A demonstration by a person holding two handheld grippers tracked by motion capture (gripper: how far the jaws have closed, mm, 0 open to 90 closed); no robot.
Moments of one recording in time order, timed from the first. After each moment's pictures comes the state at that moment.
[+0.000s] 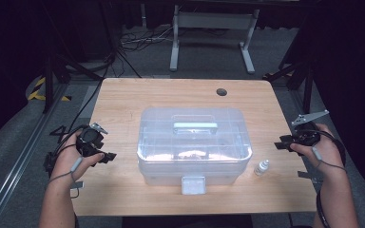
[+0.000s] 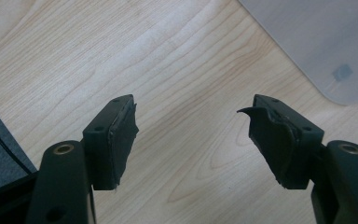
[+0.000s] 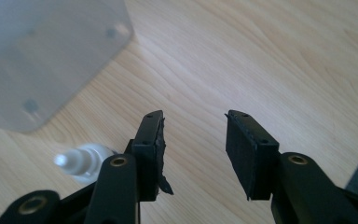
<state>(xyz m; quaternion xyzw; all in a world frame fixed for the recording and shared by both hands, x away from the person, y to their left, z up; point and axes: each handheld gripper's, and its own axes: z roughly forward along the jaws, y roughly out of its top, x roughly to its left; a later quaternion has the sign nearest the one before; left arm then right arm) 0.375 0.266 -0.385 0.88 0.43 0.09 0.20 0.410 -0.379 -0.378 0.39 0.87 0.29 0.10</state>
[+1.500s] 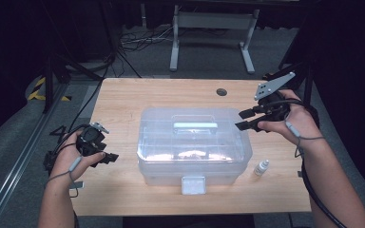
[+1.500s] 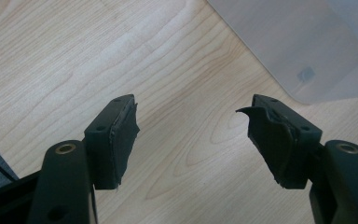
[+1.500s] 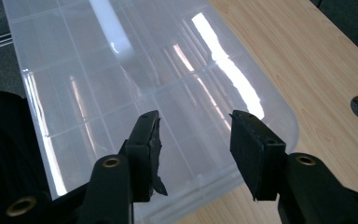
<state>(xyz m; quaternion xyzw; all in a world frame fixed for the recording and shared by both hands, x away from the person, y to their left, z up) 0.372 0.261 -0.377 0.88 0.43 0.06 0.21 0.414 -0.234 -0.260 0.20 0.92 0.33 0.07</state>
